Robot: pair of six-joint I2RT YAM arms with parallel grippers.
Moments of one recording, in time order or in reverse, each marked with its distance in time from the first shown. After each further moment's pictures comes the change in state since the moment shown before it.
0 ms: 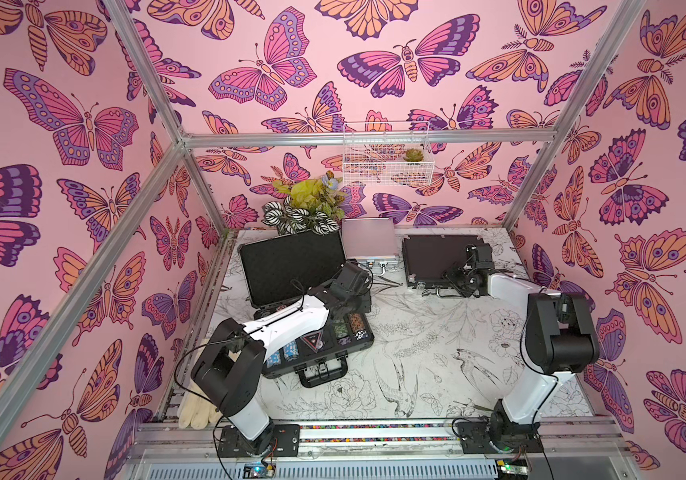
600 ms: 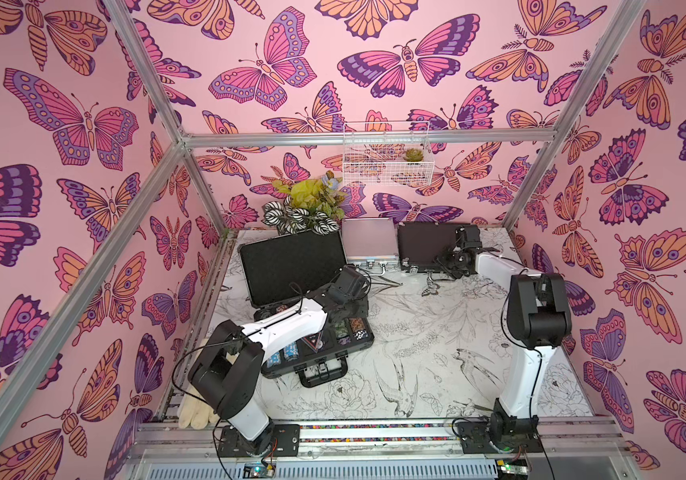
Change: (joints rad) left arm 0.000 -0.031 -0.051 -0.011 -0.005 0.000; right arm 0.024 0.236 0.352 -0.123 -0.017 -0.019
